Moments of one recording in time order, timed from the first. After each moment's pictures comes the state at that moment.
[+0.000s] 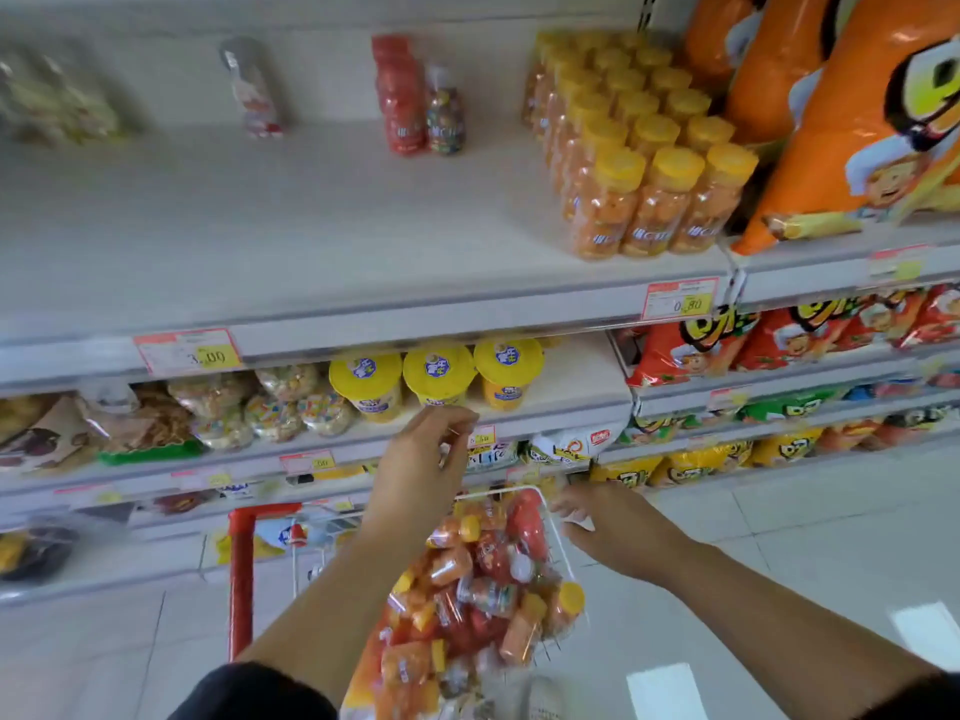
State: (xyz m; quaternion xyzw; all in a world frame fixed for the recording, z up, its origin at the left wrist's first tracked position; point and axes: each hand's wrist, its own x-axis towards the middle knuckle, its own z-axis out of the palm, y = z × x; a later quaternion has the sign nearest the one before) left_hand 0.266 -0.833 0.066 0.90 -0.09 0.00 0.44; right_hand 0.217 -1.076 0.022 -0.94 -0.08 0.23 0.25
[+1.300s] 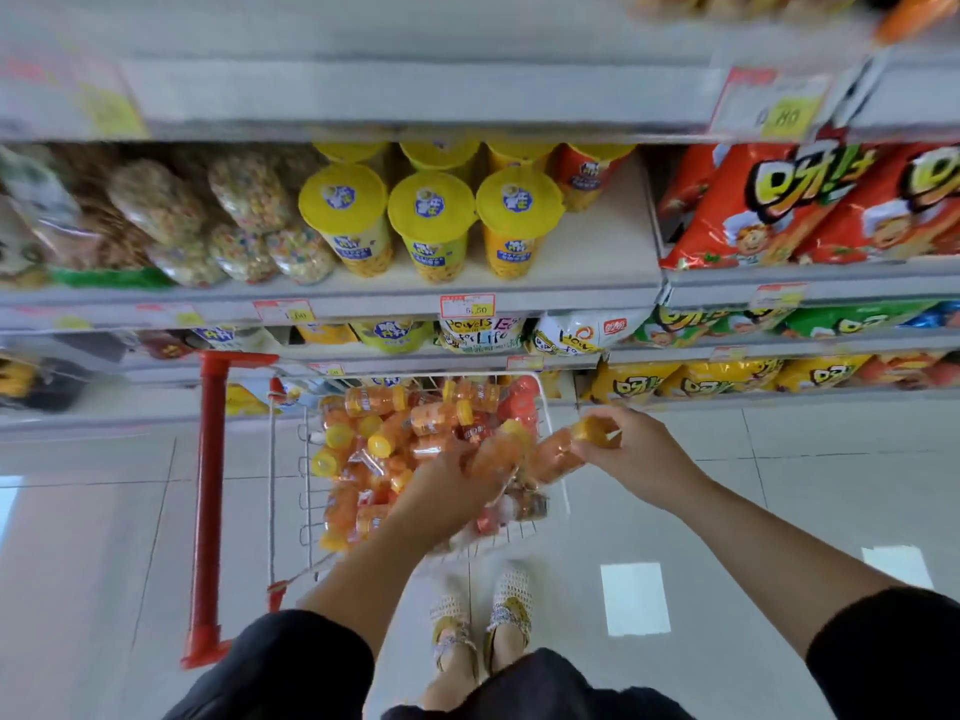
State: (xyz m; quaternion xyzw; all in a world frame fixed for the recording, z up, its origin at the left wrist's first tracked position) left_hand 0.154 -0.869 -0.056 0.84 0.09 -0.36 0.40; right_hand 0.182 -1.112 -0.048 -0.89 0.10 0.26 0.37
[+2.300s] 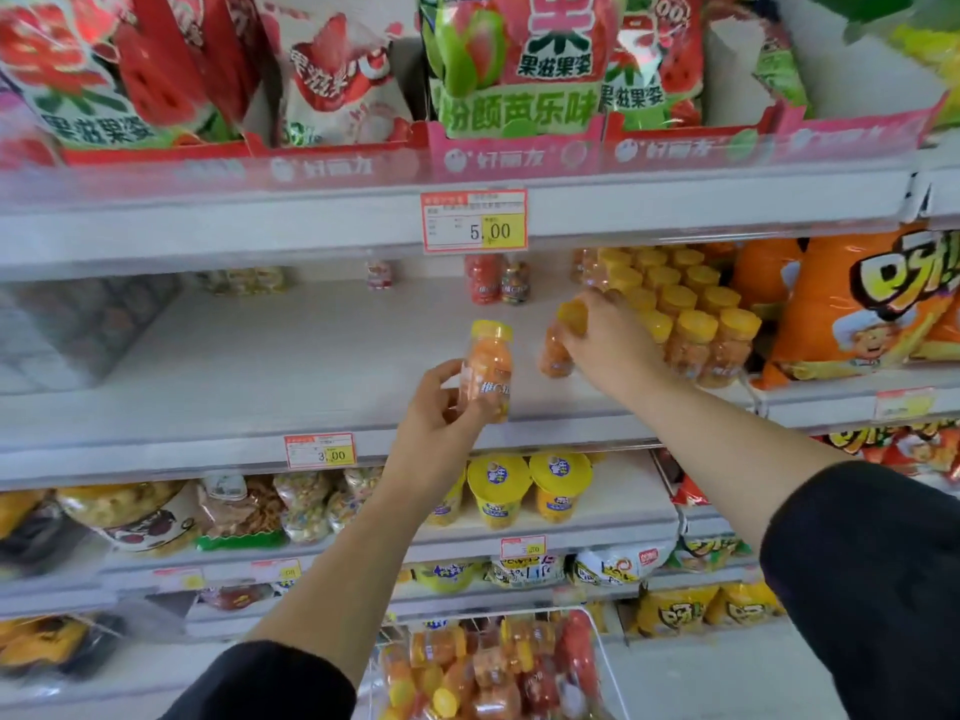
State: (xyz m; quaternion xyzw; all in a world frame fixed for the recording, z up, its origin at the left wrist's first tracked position) left_hand 0.313 -0.797 0.209 0.79 0.00 -0.02 0.61; right_hand 0.400 -1.003 0.236 -0.96 0.00 -0.14 0.25
